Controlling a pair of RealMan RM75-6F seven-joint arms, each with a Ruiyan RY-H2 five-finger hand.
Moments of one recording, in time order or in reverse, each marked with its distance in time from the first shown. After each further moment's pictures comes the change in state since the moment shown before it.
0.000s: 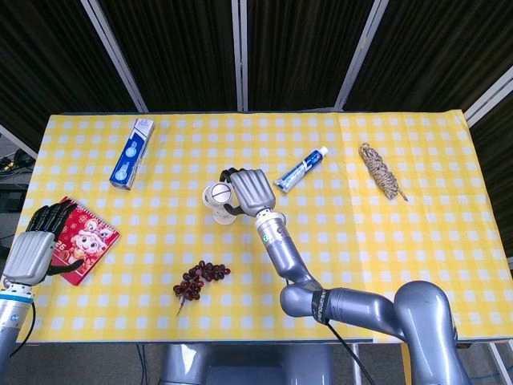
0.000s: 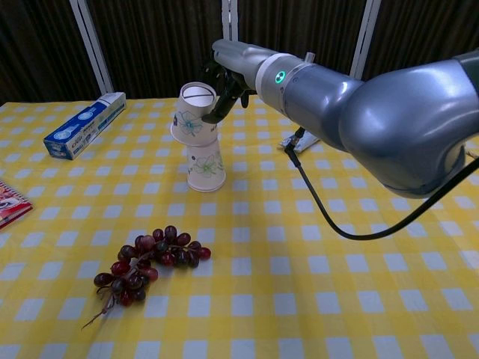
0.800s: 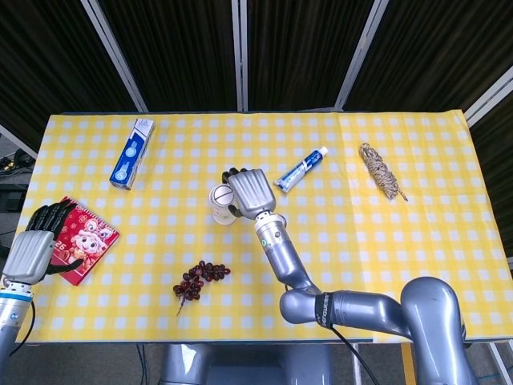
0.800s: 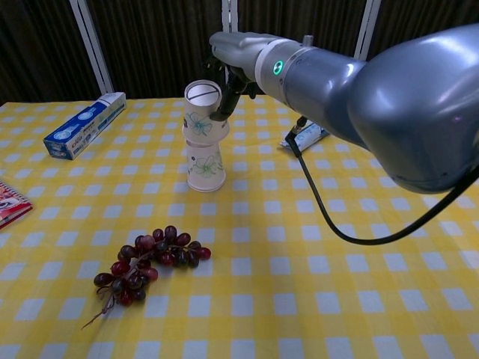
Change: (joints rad) left arm -0.002 0.002 -0.003 0.002 -0.007 -0.011 -0.009; right arm 0.020 0.059 -0.007 -0.148 0.110 0.085 -0.255
